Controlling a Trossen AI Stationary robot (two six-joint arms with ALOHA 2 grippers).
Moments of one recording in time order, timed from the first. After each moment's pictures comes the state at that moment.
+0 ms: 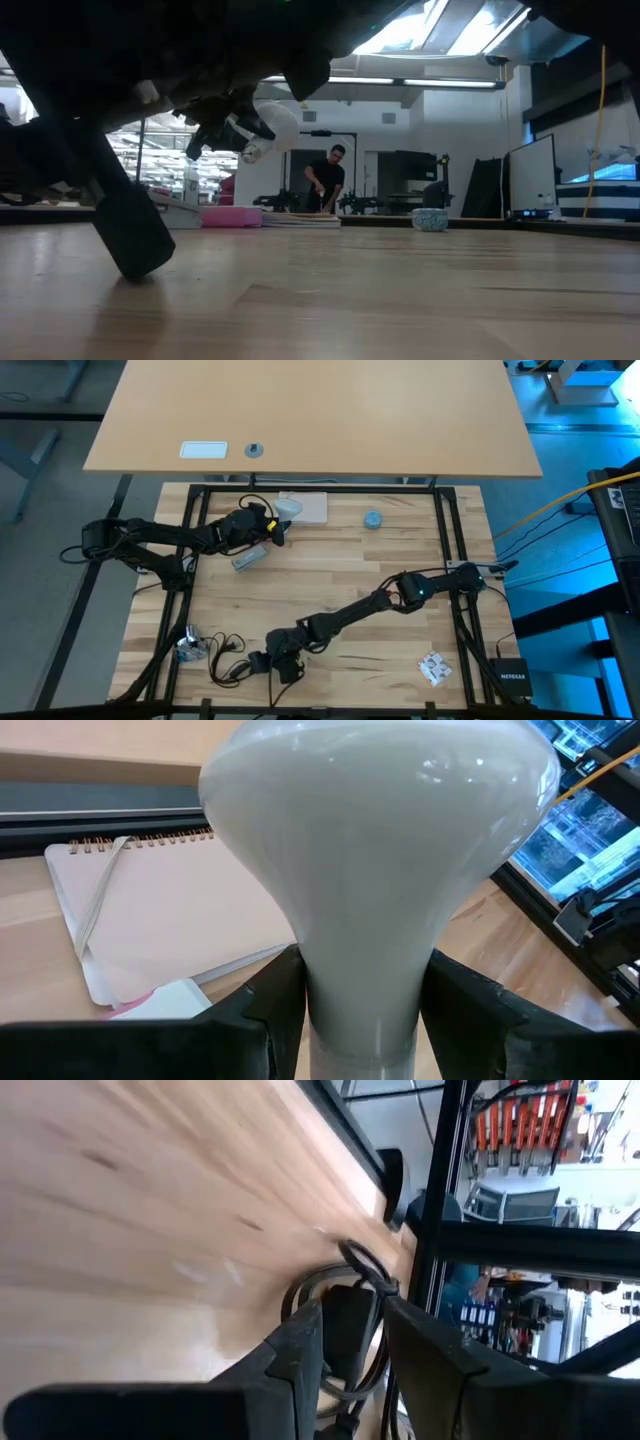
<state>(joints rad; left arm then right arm) 0.33 1.30 0.49 0.43 -0.29 -0.65 0.35 2.66 2.05 0.06 -0.23 -1.61</state>
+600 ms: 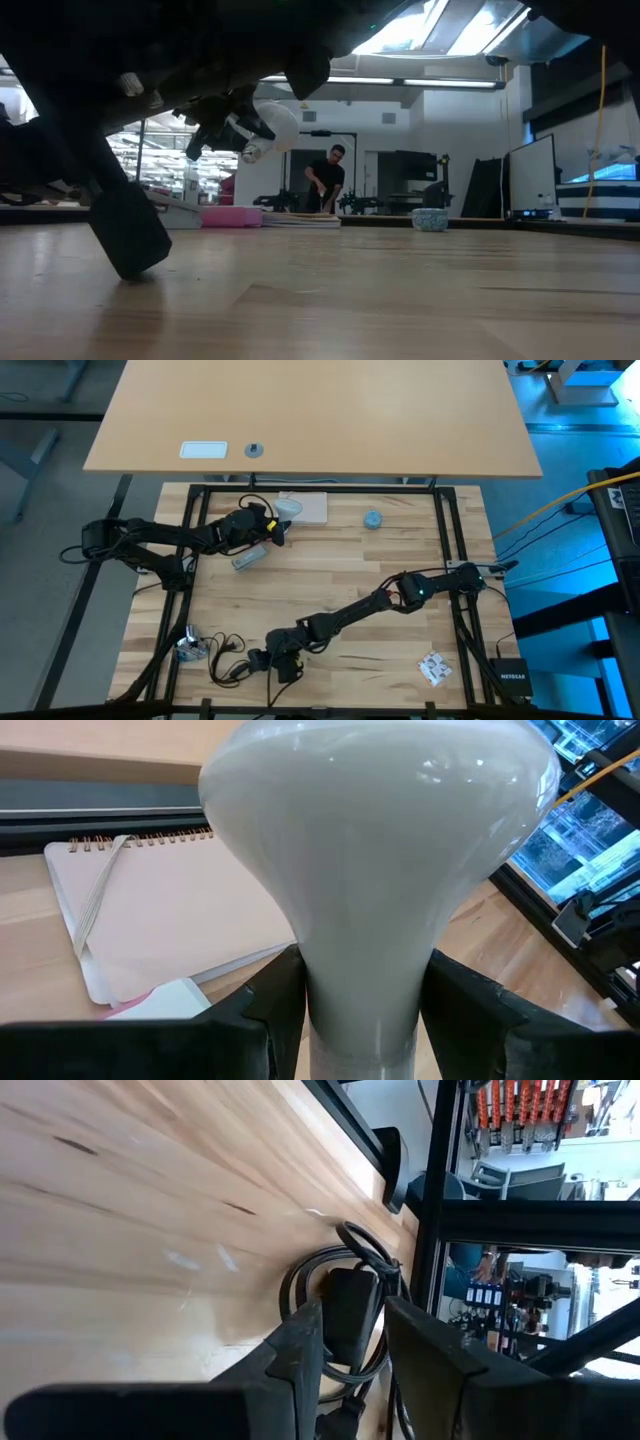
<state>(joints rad) 0.33 1.30 0.49 0.43 -0.29 -0.66 0.35 2.66 2.05 0.06 -0.19 -1.57</state>
